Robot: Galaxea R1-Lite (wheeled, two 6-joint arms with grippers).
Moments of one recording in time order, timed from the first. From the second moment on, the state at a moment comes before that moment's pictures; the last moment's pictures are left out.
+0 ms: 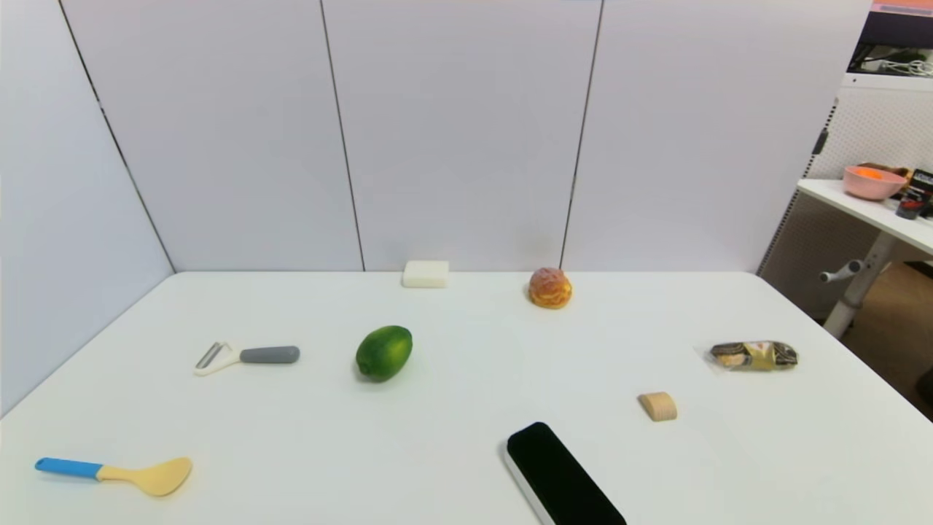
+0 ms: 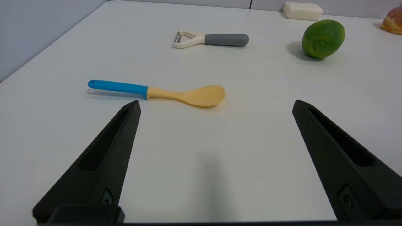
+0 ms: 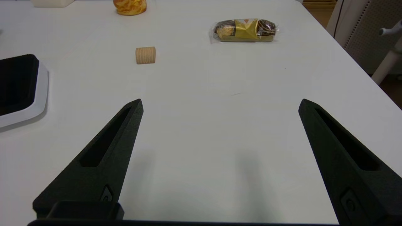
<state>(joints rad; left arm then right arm) 0.00 0.00 -0.04 0.11 0.02 -0.03 0.00 0.00 -0.06 0.16 0.00 0.00</state>
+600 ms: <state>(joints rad) 0.00 0.00 -0.04 0.11 0.03 -0.05 0.00 0.00 -0.06 0.16 0.00 0.00</state>
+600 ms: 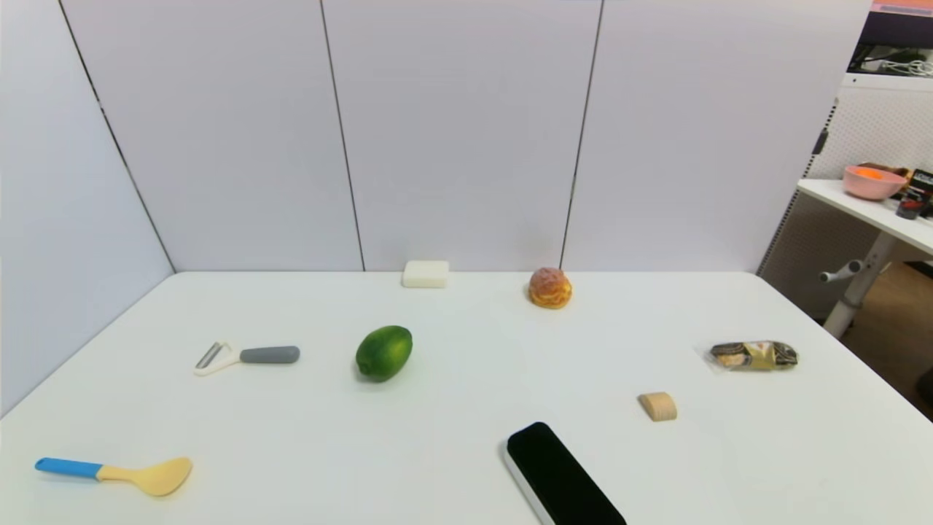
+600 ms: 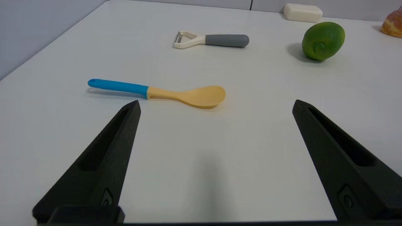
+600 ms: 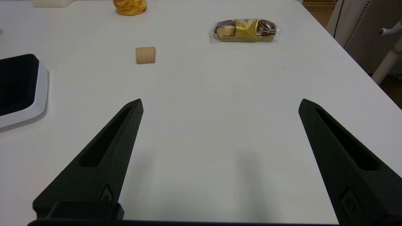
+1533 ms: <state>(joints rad) -0.02 0.70 -0.61 0.17 0.00 0.13 0.00 0.00 -0.06 0.16 0.00 0.00</state>
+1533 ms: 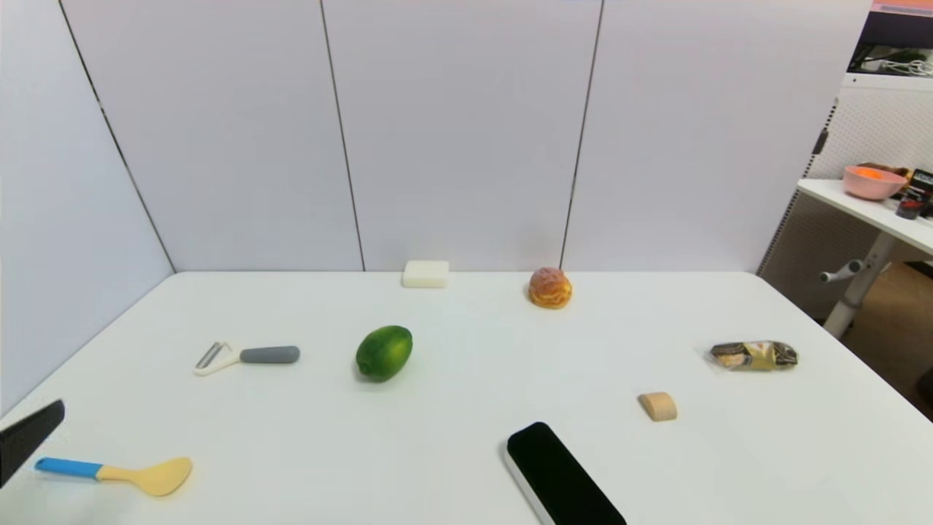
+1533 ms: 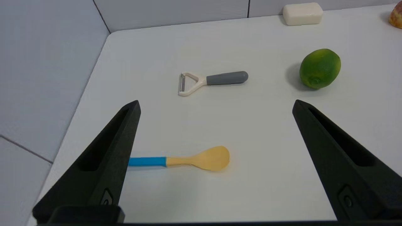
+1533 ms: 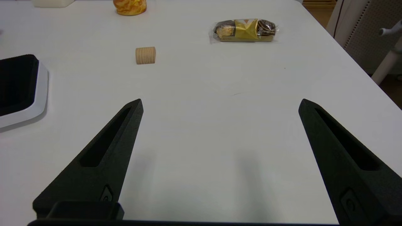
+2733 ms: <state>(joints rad) -0.02 1.91 -1.48 0.43 -0.18 0.30 0.00 0.00 -0.06 0.16 0.00 0.00</state>
